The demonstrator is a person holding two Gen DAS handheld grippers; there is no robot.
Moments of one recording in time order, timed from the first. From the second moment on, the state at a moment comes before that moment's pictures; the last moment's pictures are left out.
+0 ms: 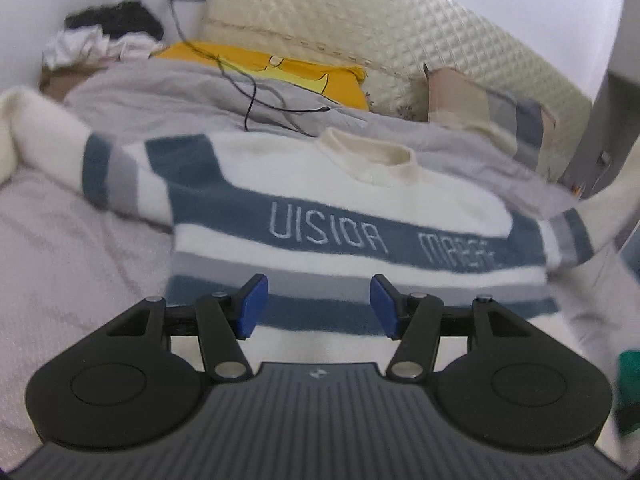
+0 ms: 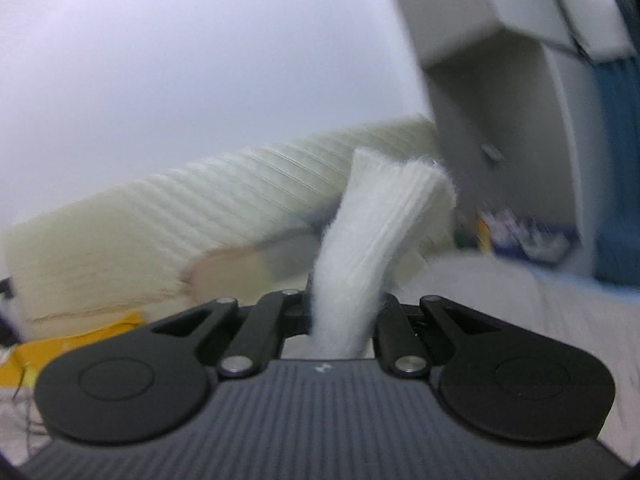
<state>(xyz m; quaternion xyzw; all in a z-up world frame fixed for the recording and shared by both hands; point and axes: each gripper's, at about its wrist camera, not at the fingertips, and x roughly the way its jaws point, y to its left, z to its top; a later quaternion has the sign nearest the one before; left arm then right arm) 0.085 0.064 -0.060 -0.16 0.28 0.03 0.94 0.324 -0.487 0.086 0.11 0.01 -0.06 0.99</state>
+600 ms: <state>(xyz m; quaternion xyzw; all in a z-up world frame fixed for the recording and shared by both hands) 0.047 0.168 -0.046 -0.27 0.22 0.09 0.93 0.178 -0.115 0.010 -0.13 0.03 0.22 0.97</state>
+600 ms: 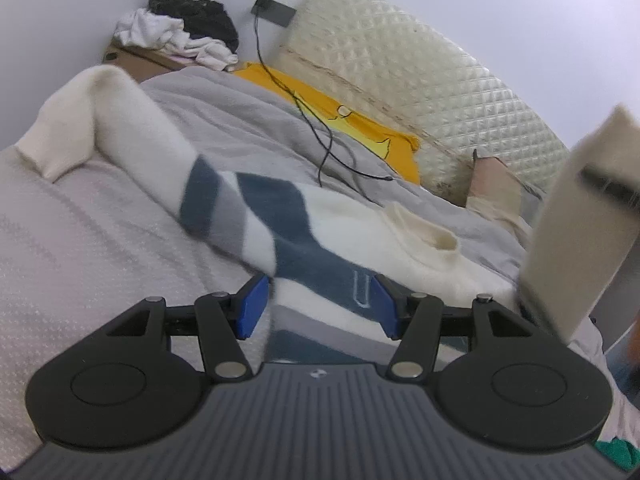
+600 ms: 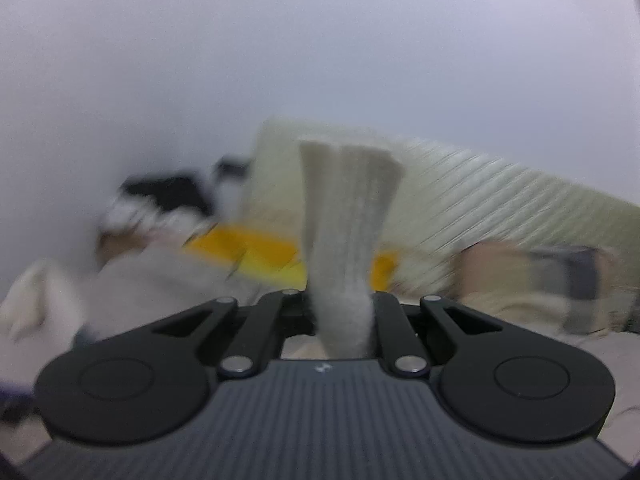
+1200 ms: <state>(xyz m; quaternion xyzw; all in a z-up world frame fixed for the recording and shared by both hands) 0.053 0.181 -0.059 -0.31 0.22 0.06 0.92 0.146 -0.044 -0.145 -0.14 0.21 0.28 0.93</state>
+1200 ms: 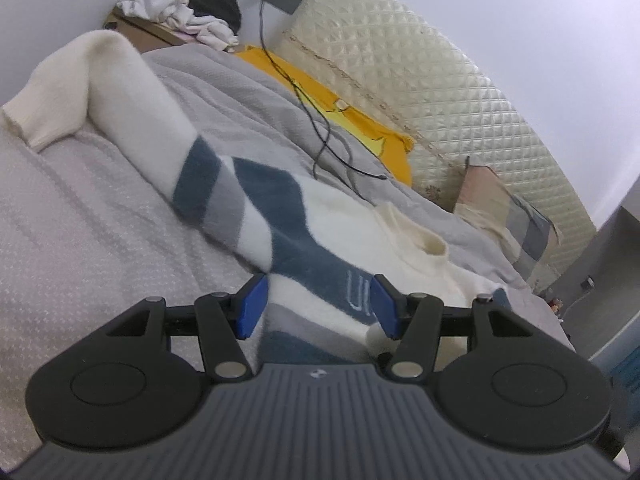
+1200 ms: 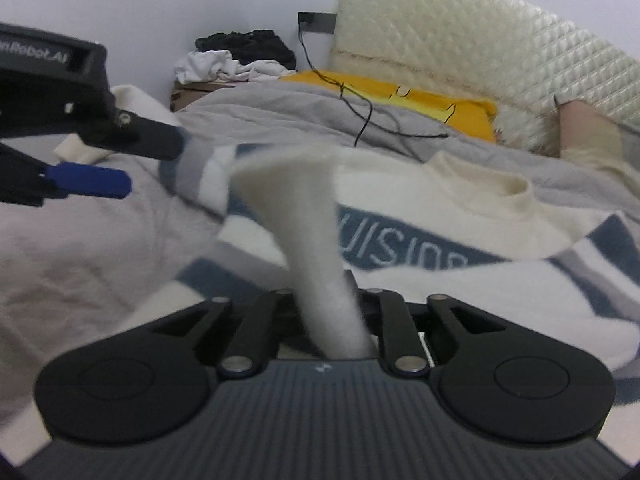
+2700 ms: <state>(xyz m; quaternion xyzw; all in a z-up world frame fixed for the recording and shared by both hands) 0.105 0.067 -0.109 -0.08 0.35 -0.03 0.93 0.178 -0.160 -0.159 0.04 0.29 0.22 0.93</state>
